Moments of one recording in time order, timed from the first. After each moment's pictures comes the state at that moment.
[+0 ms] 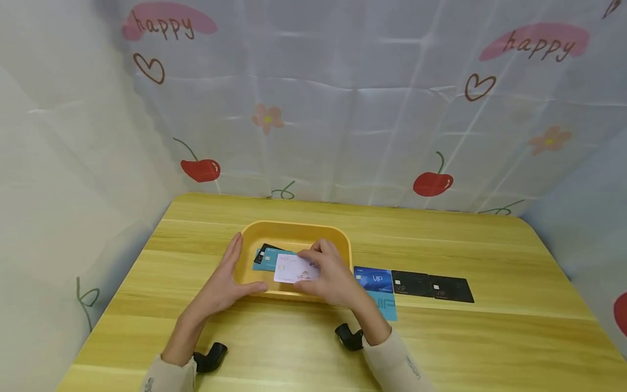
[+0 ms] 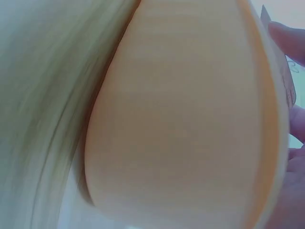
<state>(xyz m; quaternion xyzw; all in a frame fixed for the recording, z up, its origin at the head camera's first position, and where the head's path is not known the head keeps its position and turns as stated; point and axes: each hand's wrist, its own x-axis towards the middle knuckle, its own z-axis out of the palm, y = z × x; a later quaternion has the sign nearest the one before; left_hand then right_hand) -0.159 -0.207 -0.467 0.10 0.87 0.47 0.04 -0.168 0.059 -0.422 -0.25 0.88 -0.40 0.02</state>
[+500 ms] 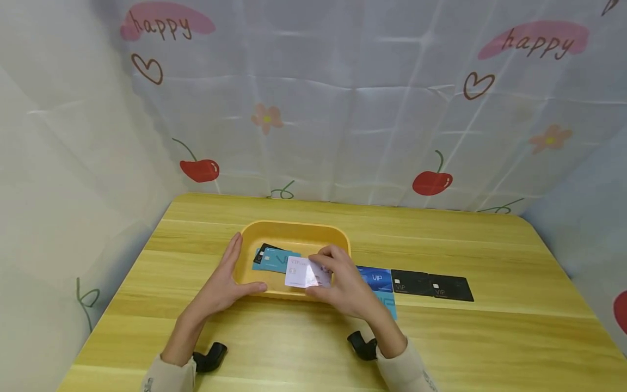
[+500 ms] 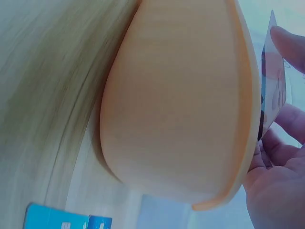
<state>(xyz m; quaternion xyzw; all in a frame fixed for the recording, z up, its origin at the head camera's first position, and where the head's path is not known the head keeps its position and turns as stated) -0.160 -0.206 -0.467 0.10 0.87 0.47 0.04 -0.151 0.082 -0.422 -0.25 0.87 -0.42 0.00</state>
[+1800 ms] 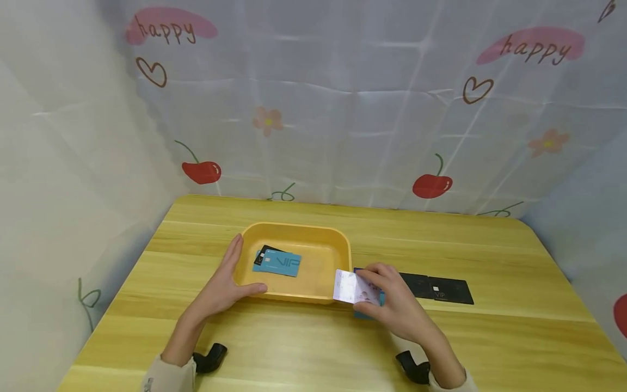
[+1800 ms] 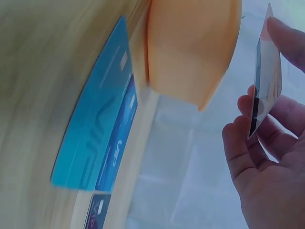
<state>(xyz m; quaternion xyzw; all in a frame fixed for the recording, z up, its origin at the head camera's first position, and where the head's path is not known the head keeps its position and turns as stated) -0.159 -0.208 -0.469 0.11 0.87 0.48 0.04 -0.125 0.164 -0.426 -0.24 0.90 -0.35 -0.04</state>
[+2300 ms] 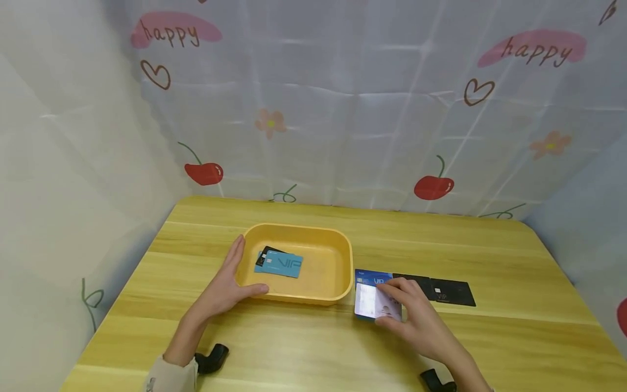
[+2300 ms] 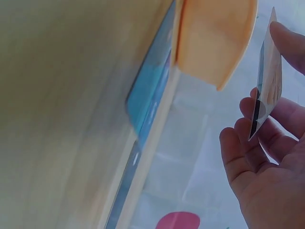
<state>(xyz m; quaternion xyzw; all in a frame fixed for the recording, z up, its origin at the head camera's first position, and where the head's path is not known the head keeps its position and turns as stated) -0.158 -0.208 -0.471 0.12 0.87 0.49 0.03 -0.105 0.195 -0.436 -0.20 0.93 -0.32 -0.03</state>
